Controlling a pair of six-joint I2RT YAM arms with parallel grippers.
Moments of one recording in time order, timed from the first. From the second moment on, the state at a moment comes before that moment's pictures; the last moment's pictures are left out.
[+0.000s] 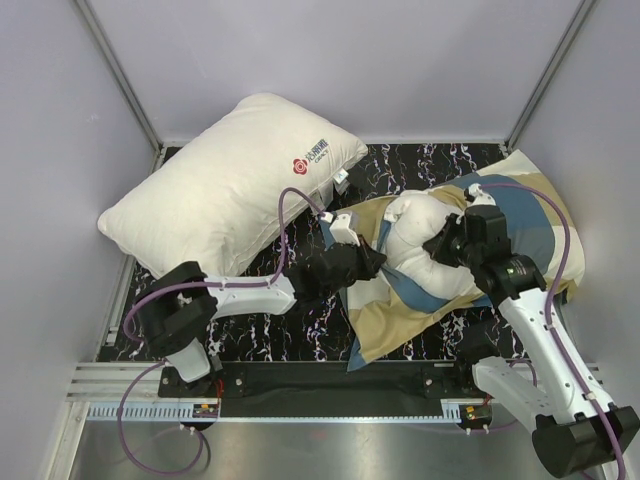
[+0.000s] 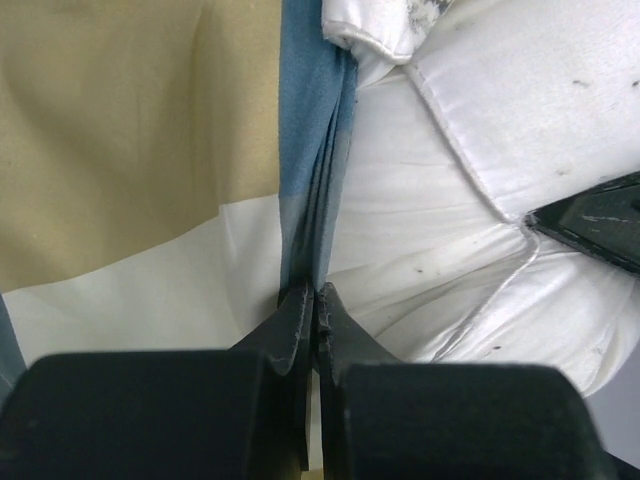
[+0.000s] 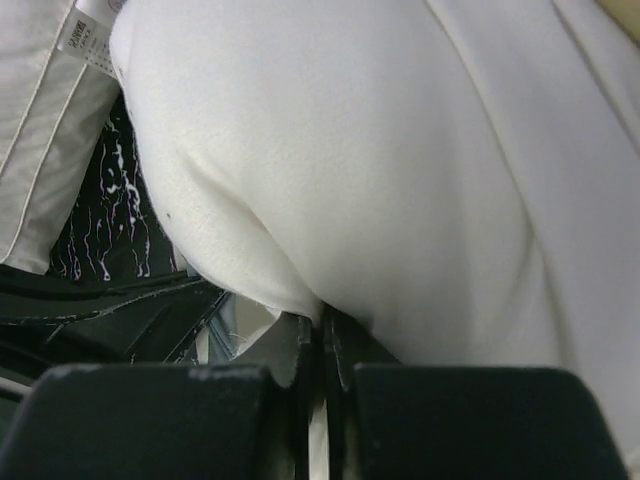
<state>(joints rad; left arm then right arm) -1.08 1.66 0.91 0.41 -0.33 -0.85 0.25 0.88 0.88 -0.64 -0.01 0.53</state>
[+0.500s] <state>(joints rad) -1.06 1.72 0.84 0.69 -0.26 -0.93 0.24 0.96 1.15 -0.83 0.06 0.43</state>
